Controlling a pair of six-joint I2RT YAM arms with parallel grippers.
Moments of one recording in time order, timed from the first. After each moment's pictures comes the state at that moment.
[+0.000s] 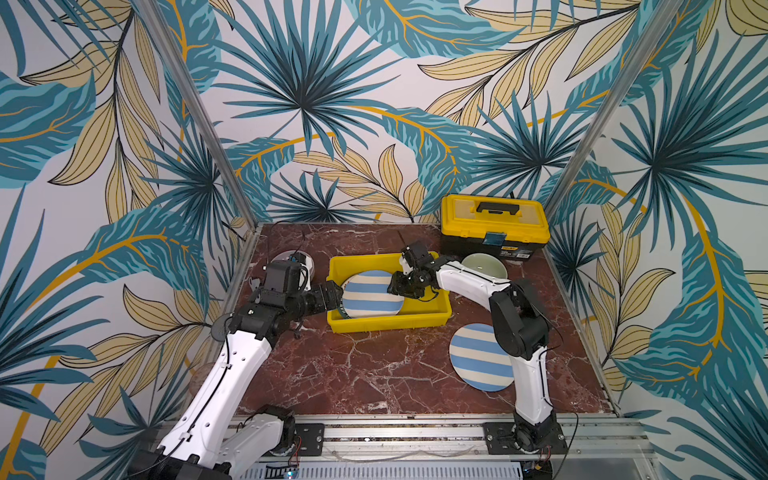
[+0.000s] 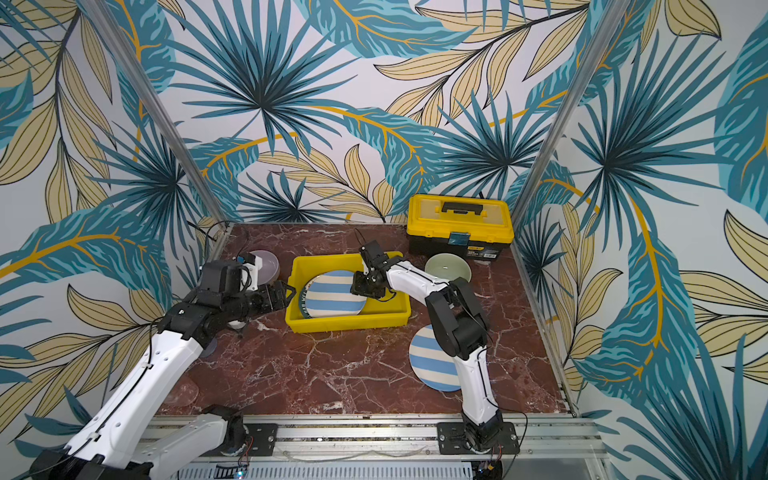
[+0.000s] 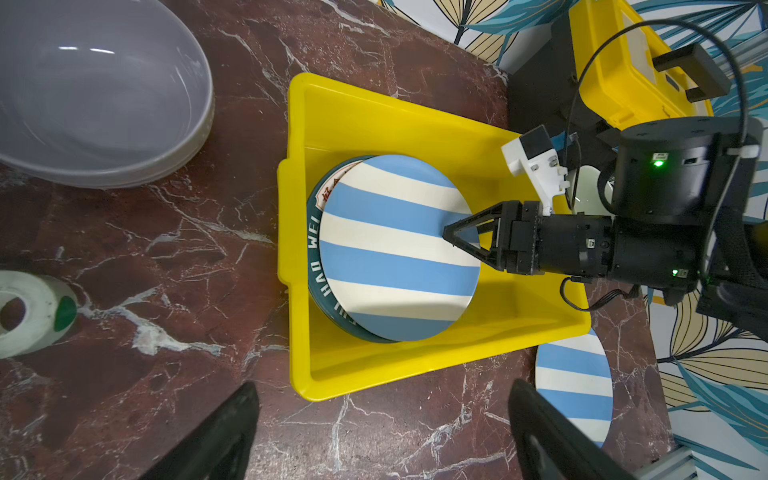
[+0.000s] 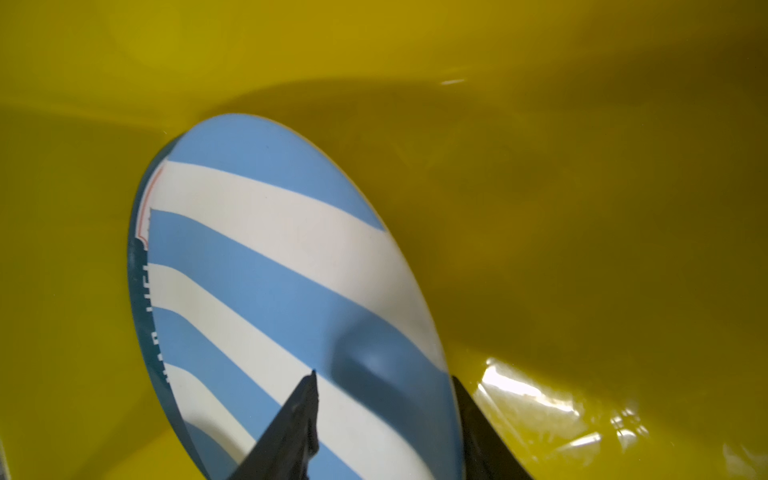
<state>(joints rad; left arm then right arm) -0.20 1.02 0.99 -0.71 0.23 -0.49 0.56 2.13 1.61 -0.54 -0.23 0.62</state>
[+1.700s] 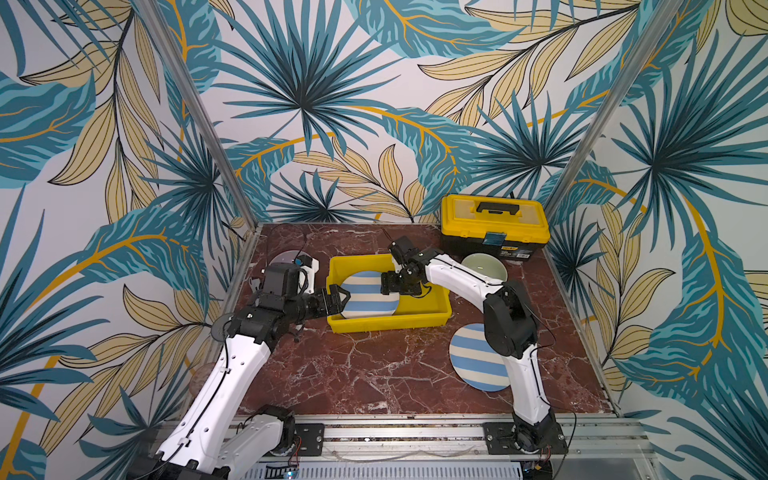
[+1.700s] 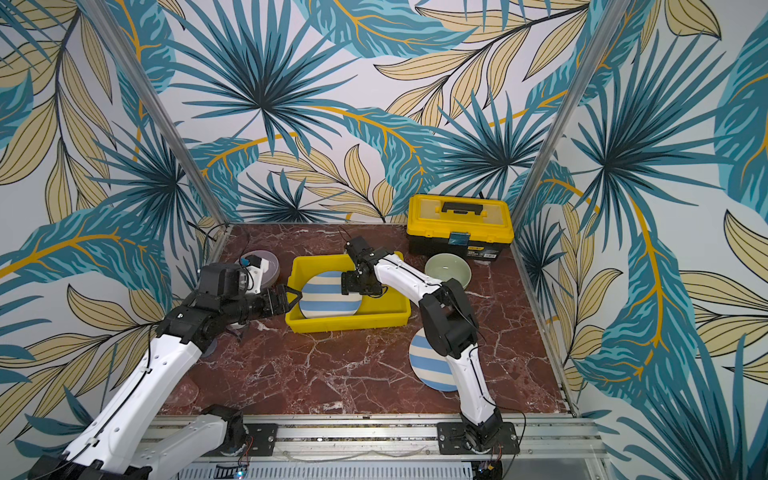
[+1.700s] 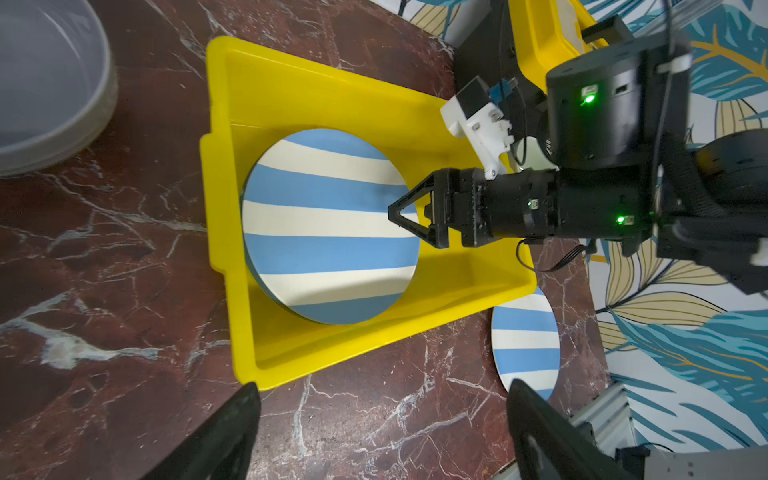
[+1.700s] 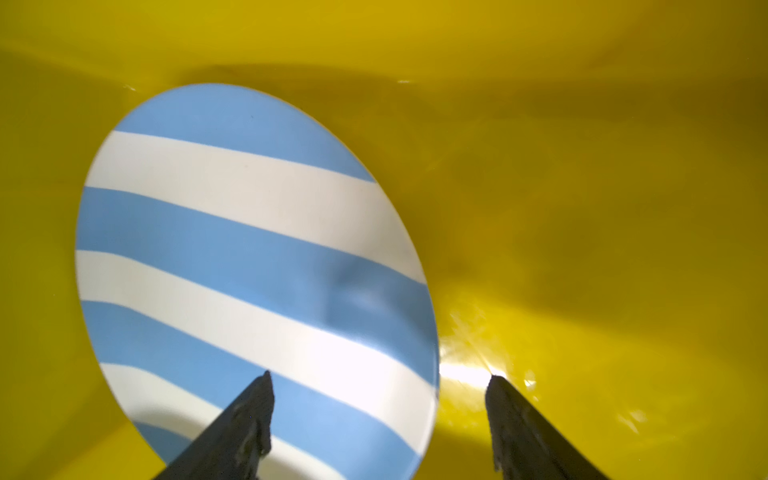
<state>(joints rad) -0.19 1.00 0.96 -0.69 0.40 -0.47 0.61 2.15 1.83 -0.82 -0.07 0.52</state>
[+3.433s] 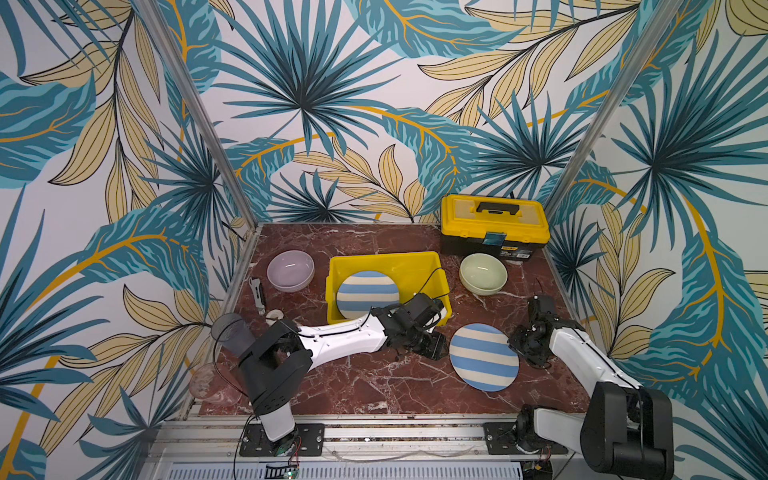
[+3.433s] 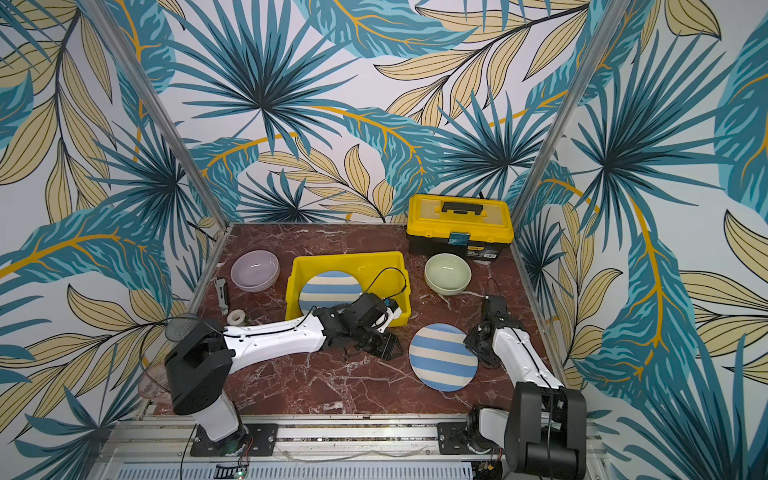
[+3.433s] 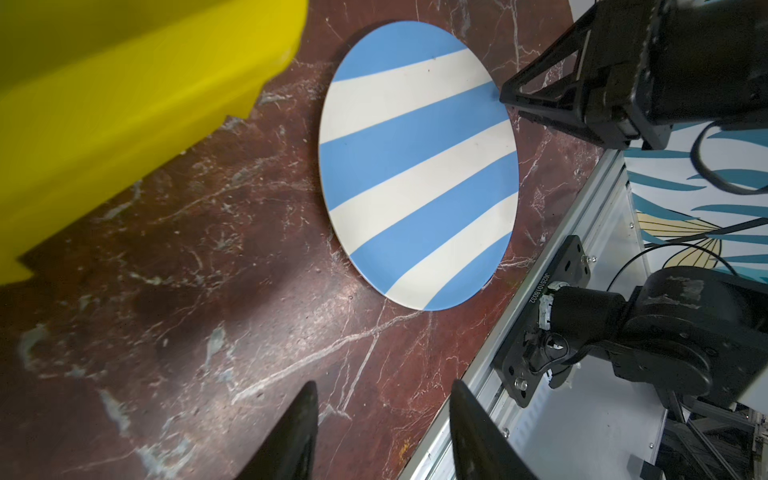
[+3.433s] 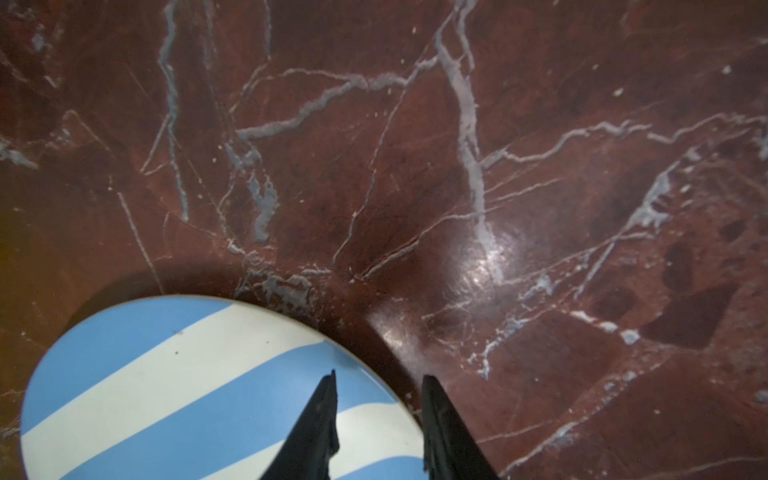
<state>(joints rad) -0.99 1.75 1.18 -0.34 0.33 -0.61 -0.18 1.24 0.62 -0.72 0.06 0.59</state>
